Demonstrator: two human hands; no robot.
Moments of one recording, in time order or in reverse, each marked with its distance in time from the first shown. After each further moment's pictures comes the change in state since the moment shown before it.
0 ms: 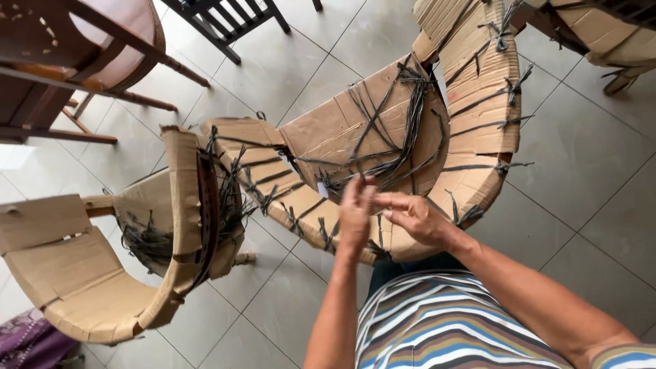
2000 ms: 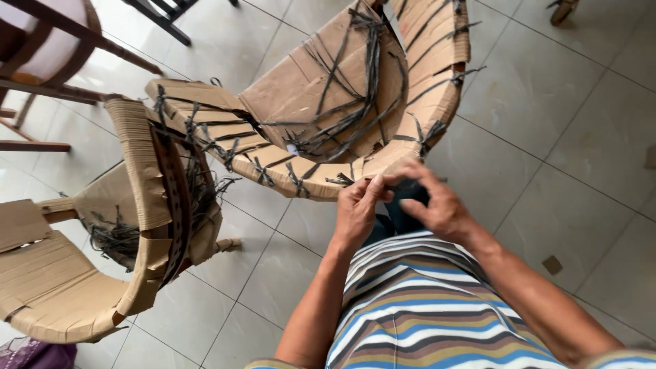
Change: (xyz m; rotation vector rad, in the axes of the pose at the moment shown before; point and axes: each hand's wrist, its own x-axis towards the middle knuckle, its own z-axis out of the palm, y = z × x) left_hand -0.155 0.012 0.021 0.039 -0.272 -0.033; right_hand -0.179 0.020 0.043 -0.261 0.365 -0.089
